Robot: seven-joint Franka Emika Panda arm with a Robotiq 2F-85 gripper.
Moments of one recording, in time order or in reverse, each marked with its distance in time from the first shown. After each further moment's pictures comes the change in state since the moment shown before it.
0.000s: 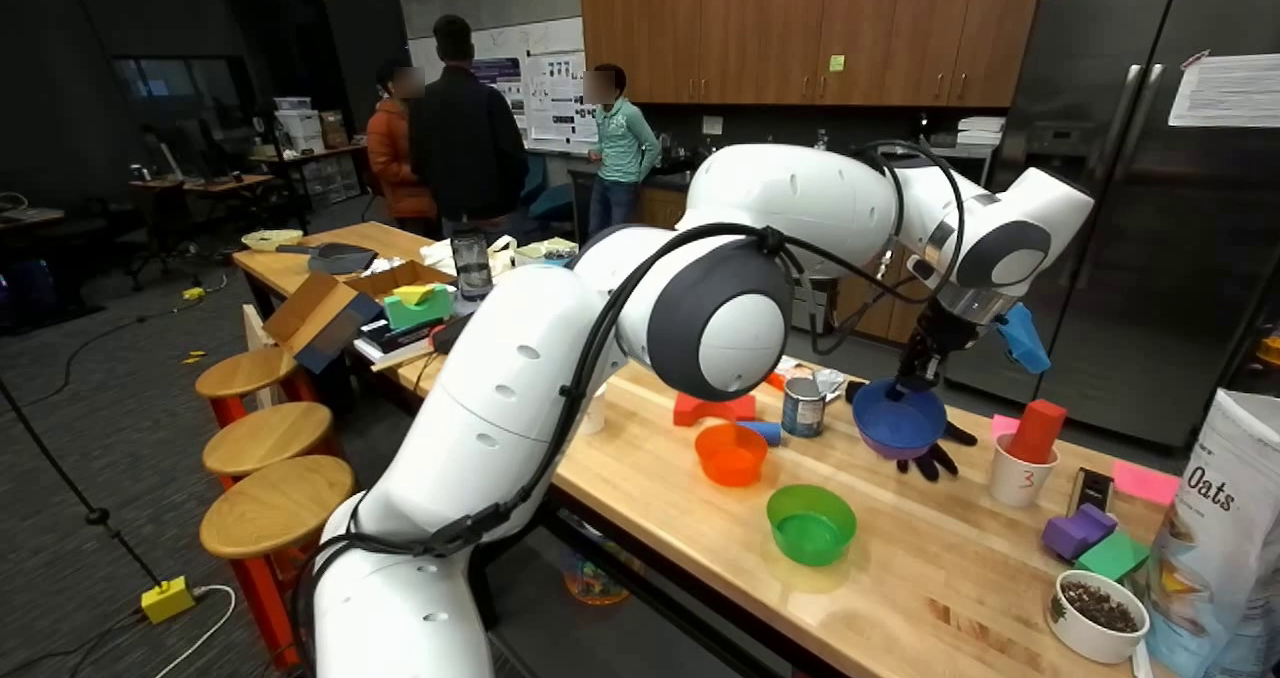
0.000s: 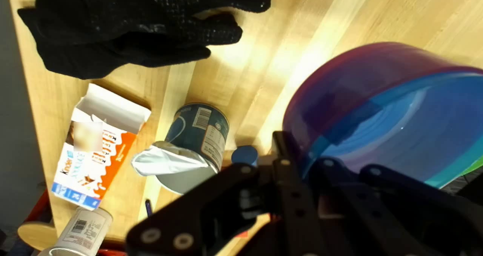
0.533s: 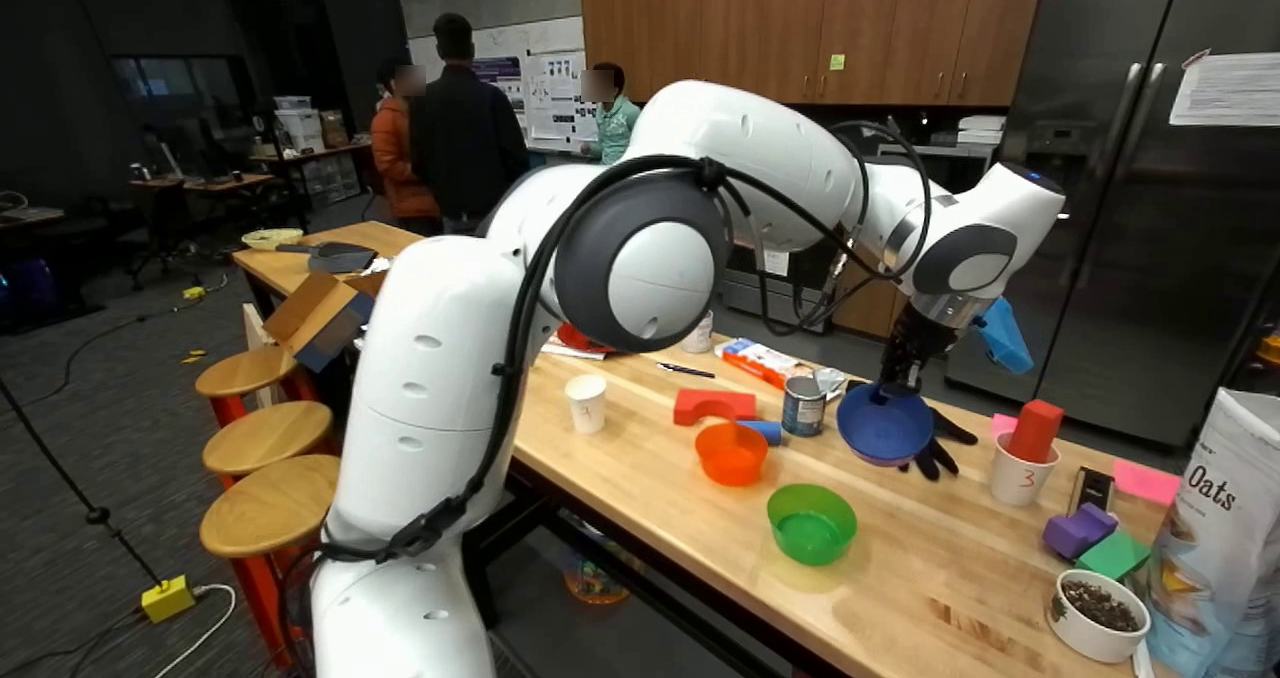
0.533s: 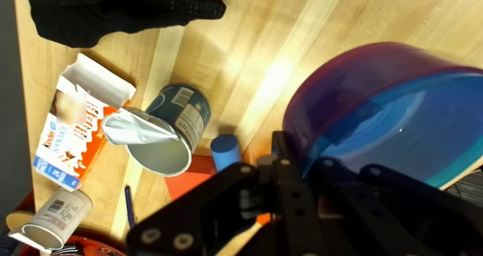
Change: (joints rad) arm 0.025 -0.257 -0.003 -0.394 -0.006 0.223 -0.125
